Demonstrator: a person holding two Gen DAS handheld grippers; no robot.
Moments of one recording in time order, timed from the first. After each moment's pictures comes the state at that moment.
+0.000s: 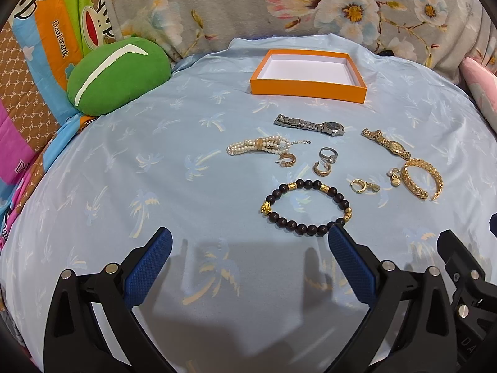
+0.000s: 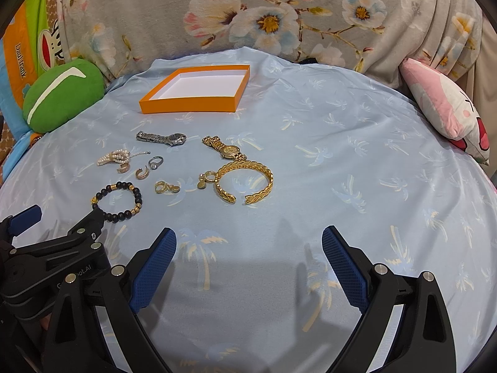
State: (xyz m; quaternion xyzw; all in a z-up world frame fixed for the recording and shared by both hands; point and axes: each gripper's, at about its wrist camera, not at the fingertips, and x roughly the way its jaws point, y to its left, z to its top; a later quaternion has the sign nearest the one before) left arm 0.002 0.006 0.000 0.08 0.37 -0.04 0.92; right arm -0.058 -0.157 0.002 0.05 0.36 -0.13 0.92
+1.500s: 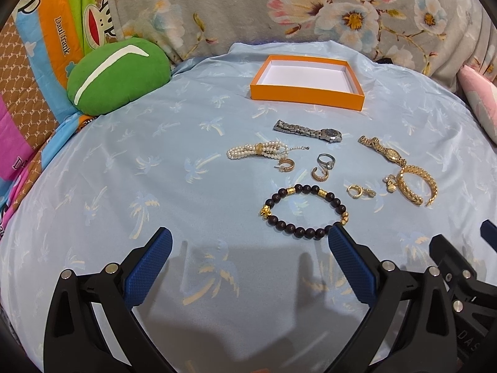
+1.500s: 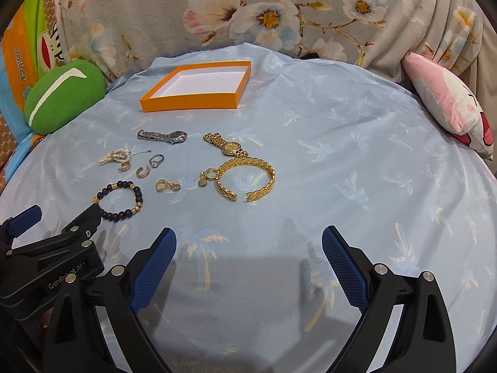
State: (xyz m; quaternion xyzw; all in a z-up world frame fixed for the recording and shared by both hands) left arm 0.002 0.004 0.005 0.06 0.36 -0.04 0.93; right arm -0.053 -0.161 -0.004 0.07 0.37 -0.12 0.92
